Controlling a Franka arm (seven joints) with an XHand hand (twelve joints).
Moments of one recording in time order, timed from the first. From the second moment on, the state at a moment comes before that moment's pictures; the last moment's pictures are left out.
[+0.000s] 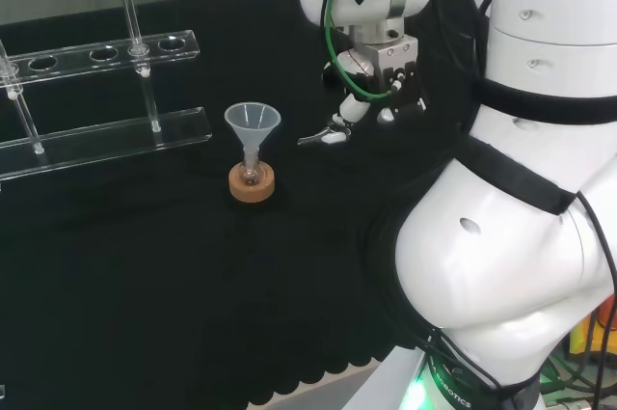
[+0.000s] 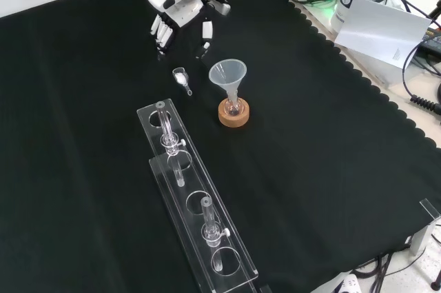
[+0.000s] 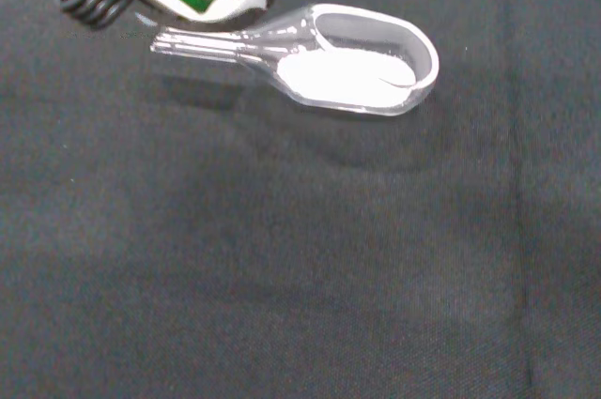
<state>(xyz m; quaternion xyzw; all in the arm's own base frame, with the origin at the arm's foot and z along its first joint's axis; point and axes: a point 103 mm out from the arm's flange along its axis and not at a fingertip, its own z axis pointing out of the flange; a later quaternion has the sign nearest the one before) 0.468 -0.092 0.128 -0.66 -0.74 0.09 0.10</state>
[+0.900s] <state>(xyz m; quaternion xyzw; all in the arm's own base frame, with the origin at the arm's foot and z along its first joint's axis) 0.470 -0.098 0.089 -0.65 -0.74 0.11 0.12</state>
